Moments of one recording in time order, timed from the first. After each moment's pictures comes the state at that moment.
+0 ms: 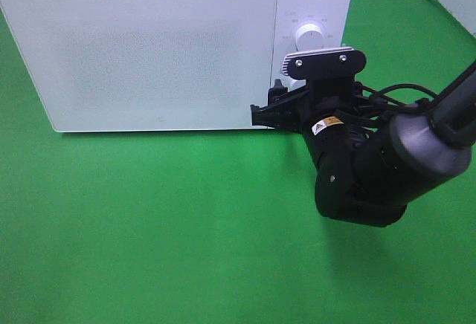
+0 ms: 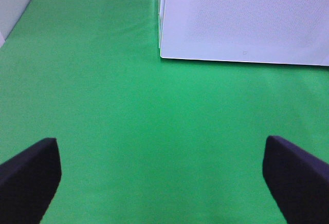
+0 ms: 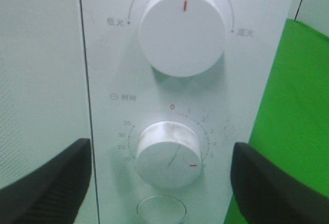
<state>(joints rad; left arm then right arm) 0.04 0.00 -0.52 -0.12 1.07 0.04 0.71 2.05 -0.75 0.72 -1.20 -0.31</state>
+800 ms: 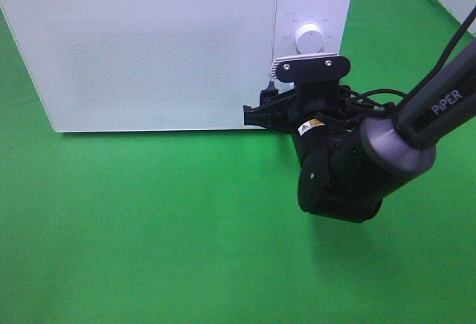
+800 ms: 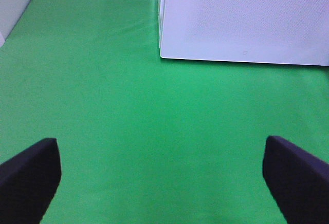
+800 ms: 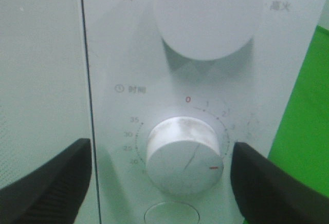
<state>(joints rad) 0.04 0.00 -0.52 -0.12 1.07 0.04 0.71 2.13 -0.83 0.75 -1.21 -0.31</state>
